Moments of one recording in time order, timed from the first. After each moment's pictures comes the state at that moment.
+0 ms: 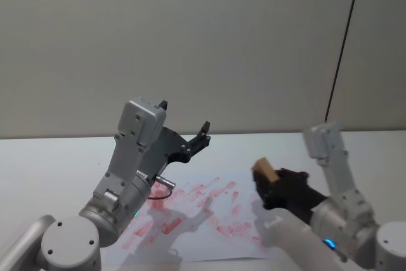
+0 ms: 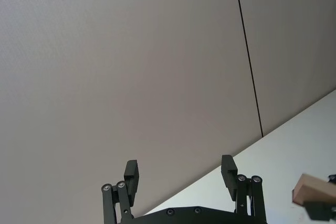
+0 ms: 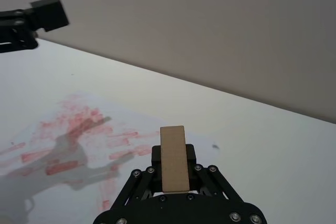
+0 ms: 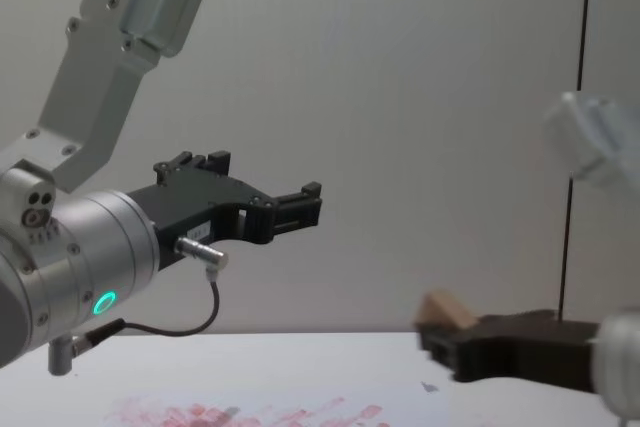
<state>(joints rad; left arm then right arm) -0.24 0.38 0.45 -1.63 -0.20 0.01 -0.01 0.14 0.18 -0.32 -1.58 0.16 0.34 0.25</state>
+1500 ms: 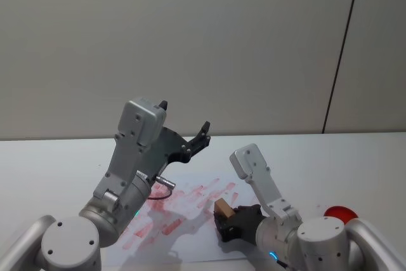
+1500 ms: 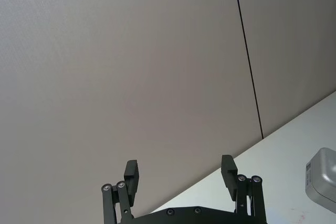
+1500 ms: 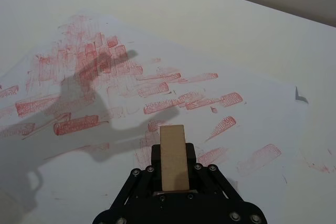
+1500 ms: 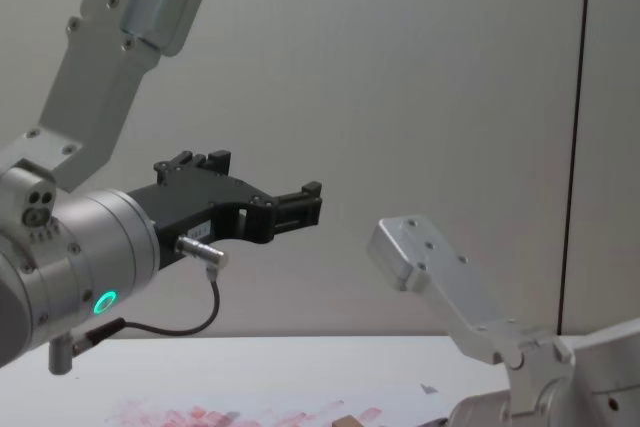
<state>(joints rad) -0.24 0.38 0.45 -1.63 -0.20 0.01 -0.01 0.27 0.02 -0.43 -1.33 0.02 0.59 0.22</state>
